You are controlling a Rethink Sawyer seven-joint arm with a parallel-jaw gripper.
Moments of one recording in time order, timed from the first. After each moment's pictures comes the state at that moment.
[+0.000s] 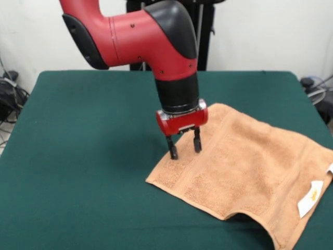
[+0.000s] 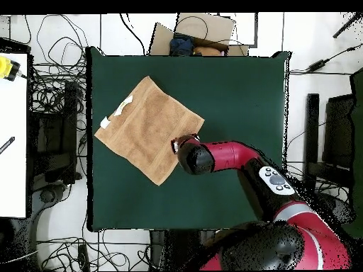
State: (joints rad) arm -0.63 -0.40 0.44 1.70 -0.59 0.23 1.52
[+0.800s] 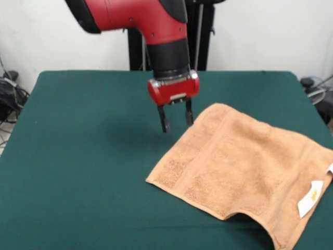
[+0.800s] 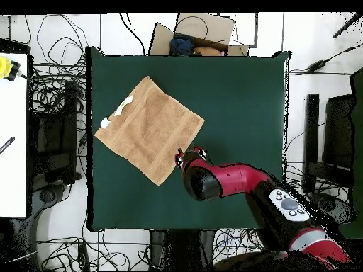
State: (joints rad) arm -0.68 -0.53 0.40 1.92 -0.63 0.02 1.52
